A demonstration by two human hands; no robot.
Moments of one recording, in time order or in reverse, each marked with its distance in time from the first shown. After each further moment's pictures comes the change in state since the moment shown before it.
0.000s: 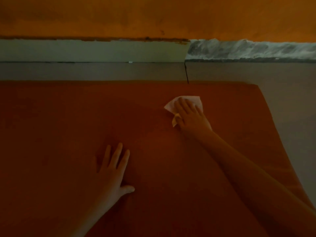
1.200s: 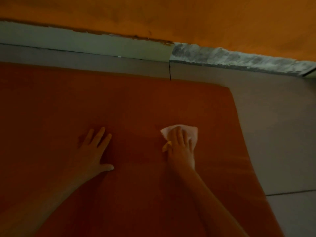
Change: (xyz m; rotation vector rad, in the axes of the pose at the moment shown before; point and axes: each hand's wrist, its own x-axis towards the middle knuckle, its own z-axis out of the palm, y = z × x) left_hand 0.003 0.016 -0.038 0.059 -0.271 -0.121; right_hand -0.129 -0.015 0.050 0.137 0.038 0.189
